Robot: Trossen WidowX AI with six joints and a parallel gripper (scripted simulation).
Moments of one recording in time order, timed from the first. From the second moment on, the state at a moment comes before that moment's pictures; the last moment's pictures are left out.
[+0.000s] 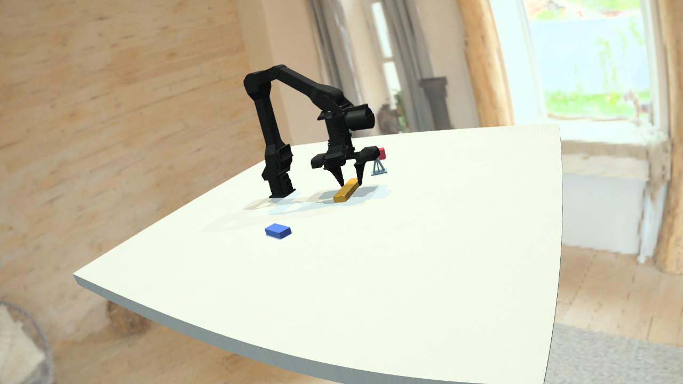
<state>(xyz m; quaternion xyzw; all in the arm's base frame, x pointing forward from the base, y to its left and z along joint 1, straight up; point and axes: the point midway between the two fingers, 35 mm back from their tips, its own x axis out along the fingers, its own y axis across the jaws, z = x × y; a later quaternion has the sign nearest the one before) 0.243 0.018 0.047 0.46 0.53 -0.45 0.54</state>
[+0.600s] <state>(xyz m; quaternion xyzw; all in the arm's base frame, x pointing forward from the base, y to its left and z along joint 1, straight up) 0.246 0.018 0.061 0.46 0.53 -0.45 0.54</state>
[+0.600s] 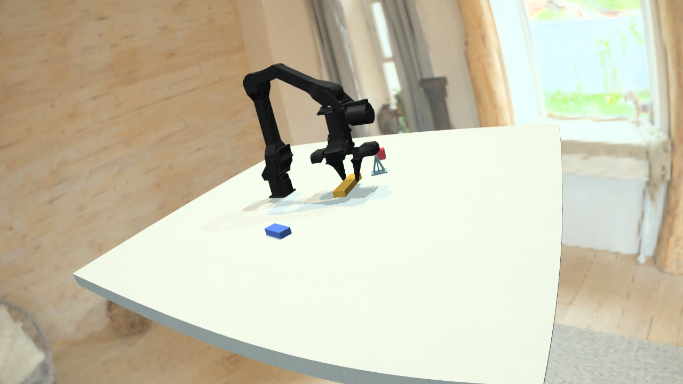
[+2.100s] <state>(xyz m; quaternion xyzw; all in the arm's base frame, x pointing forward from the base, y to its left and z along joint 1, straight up) 0.245 0.025 0.155 0.39 0.59 -0.37 0.60</state>
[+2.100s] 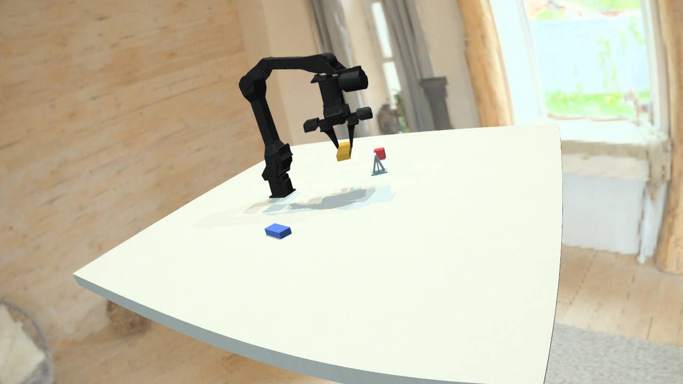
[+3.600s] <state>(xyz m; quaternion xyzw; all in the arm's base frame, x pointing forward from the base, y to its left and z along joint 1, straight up) 0.252 0.071 0.157 -0.23 0.66 0.23 0.68</state>
